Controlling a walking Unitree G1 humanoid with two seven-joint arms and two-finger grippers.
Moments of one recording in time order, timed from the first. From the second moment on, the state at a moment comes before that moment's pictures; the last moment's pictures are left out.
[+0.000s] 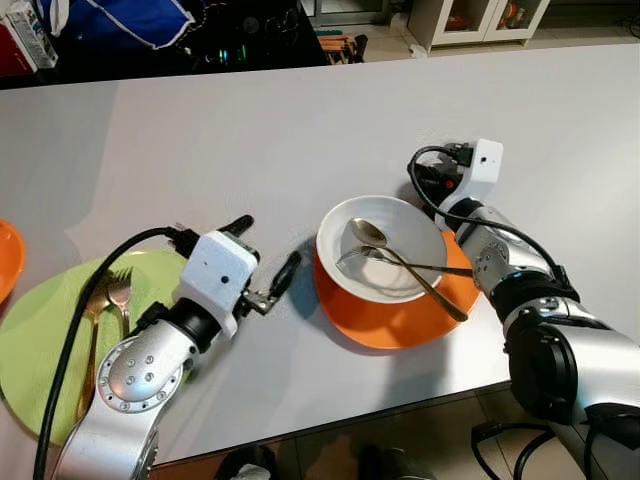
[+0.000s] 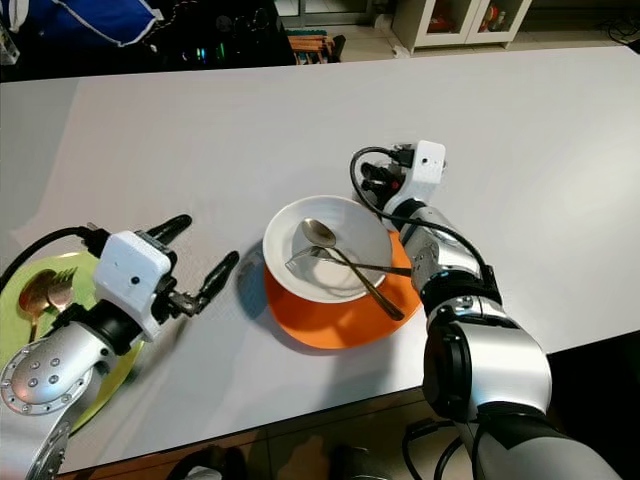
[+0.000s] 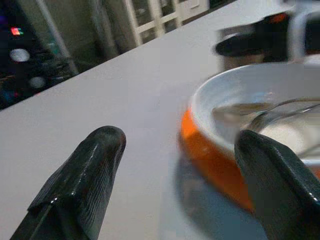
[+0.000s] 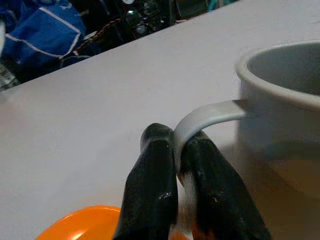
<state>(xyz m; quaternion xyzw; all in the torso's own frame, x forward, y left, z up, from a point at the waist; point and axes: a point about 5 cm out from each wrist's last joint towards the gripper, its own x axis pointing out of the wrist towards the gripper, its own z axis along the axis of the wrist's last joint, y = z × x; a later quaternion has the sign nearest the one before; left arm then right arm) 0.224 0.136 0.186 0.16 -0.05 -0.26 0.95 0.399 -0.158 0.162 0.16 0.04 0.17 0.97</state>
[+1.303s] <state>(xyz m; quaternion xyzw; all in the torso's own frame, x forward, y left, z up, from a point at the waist) 0.224 0.129 0.189 0.15 -0.06 -0.29 0.94 0.404 -0.148 0.167 0.01 0.07 0.17 0.98</state>
